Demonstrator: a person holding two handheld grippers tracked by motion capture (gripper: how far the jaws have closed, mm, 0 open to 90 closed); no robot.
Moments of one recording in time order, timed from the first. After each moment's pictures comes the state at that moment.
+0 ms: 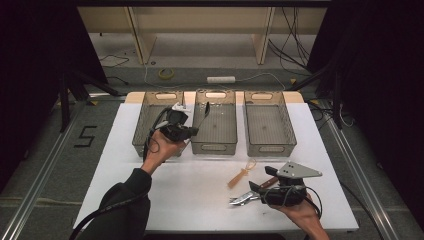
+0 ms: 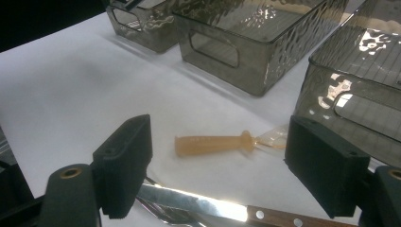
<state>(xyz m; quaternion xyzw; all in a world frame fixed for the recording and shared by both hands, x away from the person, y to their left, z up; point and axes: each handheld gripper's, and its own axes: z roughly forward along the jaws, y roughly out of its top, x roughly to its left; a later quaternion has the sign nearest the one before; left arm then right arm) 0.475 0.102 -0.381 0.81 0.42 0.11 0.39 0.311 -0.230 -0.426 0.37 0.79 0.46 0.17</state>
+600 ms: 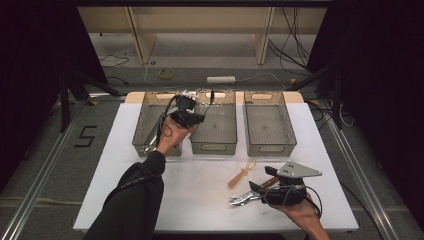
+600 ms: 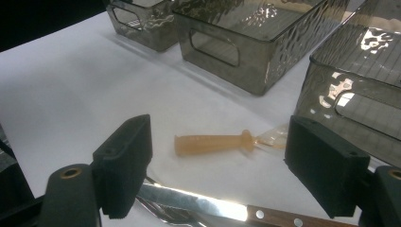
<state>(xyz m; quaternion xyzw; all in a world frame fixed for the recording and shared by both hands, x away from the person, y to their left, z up) 0.521 0.078 -0.388 0.80 0.44 0.13 0.38 0.311 -0.230 -0.427 0.37 0.79 0.46 0.16</state>
